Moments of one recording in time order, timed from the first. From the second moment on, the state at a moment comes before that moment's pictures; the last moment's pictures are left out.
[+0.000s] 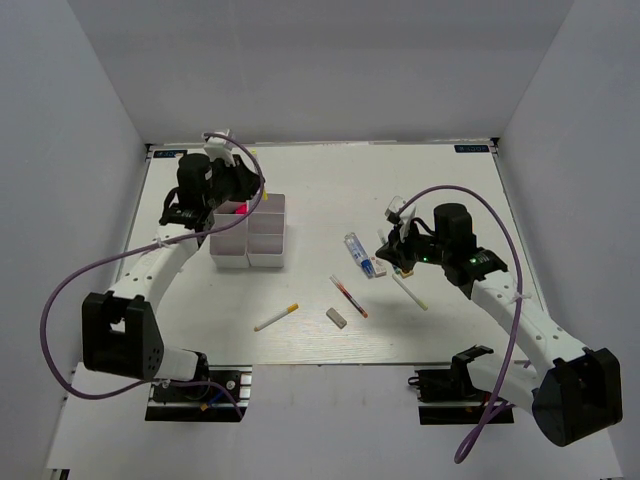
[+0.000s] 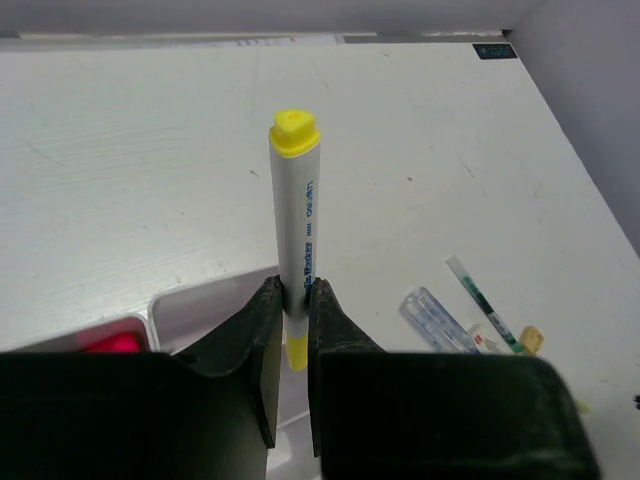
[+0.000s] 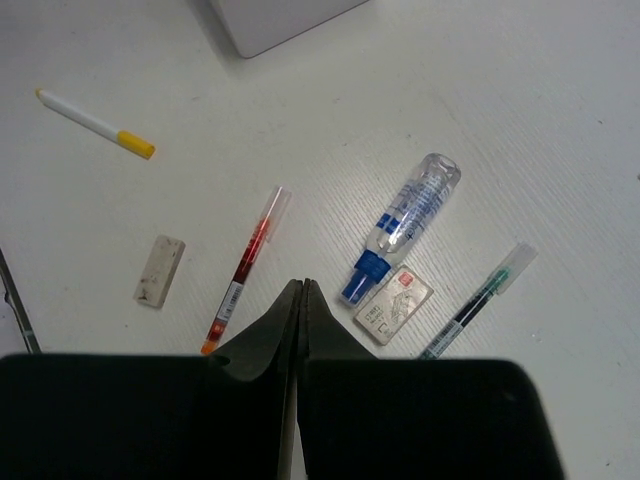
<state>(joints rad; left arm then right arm) -0.18 1.38 1.05 0.06 0.36 -0.30 0.39 1.05 0.74 -0.24 -0.64 -0.33</state>
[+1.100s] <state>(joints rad) -0.32 1.51 0.92 0.27 0.08 -0.04 0.38 1.11 0.74 -0.24 -0.65 -0.34</state>
